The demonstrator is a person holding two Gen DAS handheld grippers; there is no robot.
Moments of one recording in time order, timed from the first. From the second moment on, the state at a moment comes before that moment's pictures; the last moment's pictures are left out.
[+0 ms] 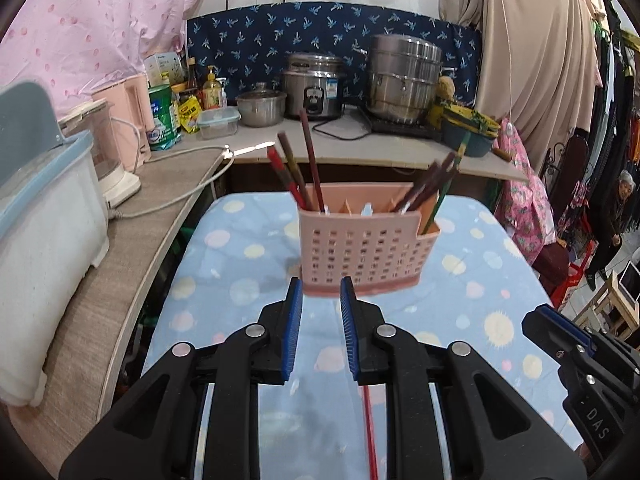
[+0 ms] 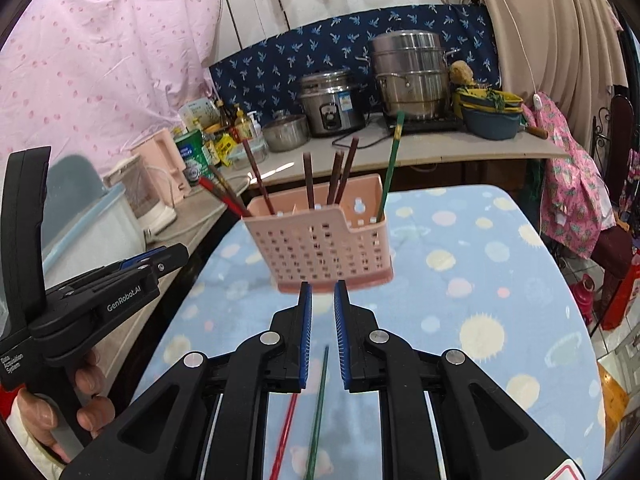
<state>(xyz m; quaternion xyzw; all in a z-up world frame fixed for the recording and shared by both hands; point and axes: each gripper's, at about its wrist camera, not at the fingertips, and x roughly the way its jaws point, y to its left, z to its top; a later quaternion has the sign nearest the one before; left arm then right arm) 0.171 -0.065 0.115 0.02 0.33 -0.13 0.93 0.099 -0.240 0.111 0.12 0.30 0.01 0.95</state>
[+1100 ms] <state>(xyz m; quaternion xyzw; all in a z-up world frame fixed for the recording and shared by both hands) 0.091 -0.049 0.016 0.04 0.41 -0.12 0.90 0.007 -0.205 -0.005 0.13 0.40 0.01 0.91</state>
